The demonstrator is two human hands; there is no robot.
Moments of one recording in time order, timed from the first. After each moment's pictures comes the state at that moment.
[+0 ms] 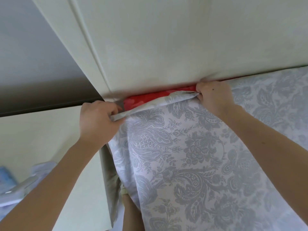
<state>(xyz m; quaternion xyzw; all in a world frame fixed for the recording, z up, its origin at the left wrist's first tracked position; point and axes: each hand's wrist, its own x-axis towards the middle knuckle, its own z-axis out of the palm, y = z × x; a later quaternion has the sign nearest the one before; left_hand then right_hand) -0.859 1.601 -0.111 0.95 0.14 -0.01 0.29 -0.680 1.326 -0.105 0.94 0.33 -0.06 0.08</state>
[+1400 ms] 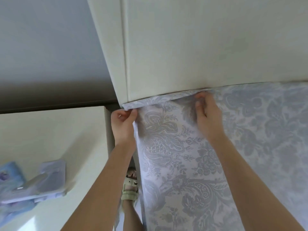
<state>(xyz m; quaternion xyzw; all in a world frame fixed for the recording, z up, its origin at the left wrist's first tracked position) -0.854 1.553 -0.141 0.45 0.51 0.10 0.72 -0.749 1.364 -0.111 0.94 0.09 -0.09 -0.33</state>
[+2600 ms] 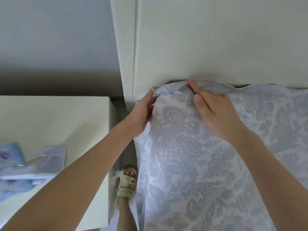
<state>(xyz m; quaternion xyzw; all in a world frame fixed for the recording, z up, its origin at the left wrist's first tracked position) -0.827 1.551 -0.129 0.44 0.36 -0.18 0.81 -0.751 1.378 -0.050 0.92 0.32 -0.16 -0.16</state>
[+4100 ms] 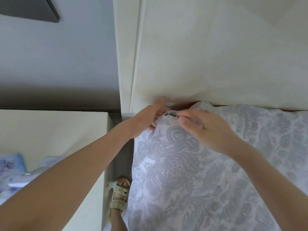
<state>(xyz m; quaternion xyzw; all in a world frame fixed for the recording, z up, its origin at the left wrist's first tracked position) -0.802 1.555 -0.057 0.61 0.24 -0.26 0.71 -0.758 1.396 0.040 0.90 0.27 -0.31 -0.13</state>
